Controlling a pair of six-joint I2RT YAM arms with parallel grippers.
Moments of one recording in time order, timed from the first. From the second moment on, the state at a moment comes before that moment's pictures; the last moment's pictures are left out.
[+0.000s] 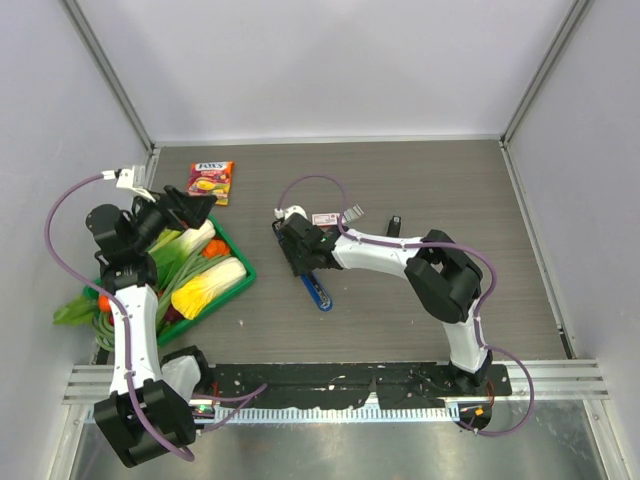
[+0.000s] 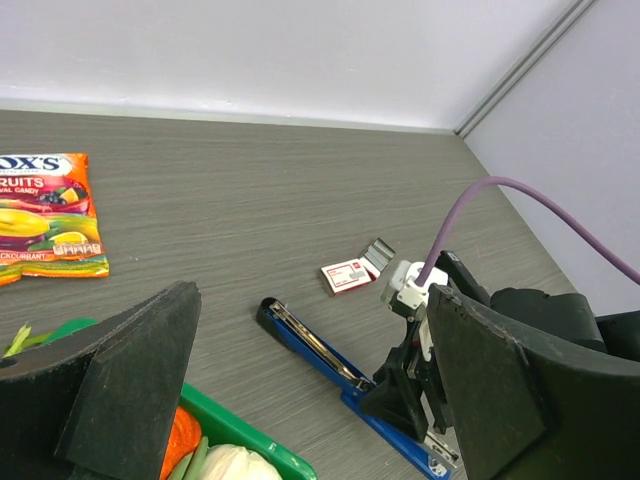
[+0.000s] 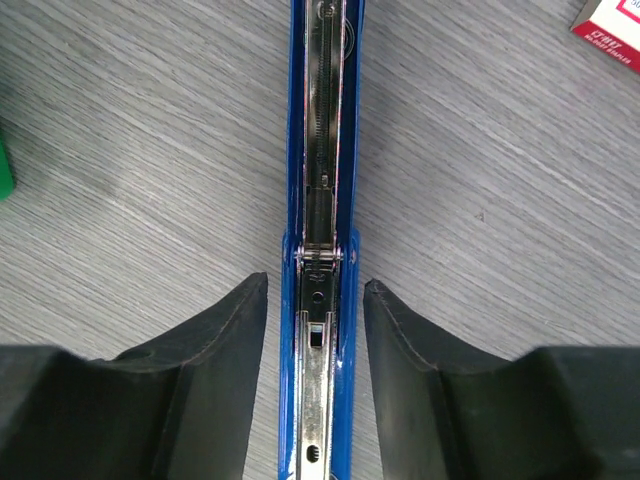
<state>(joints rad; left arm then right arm) 0.36 0.93 0.76 0.15 0.85 -0.42 0.95 2.00 1.42 -0.37 0.20 0.35</state>
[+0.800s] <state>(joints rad) 0.36 0.94 0.74 0.25 0.92 -0.50 0.51 1.61 1.22 -0.34 0.37 0.16</state>
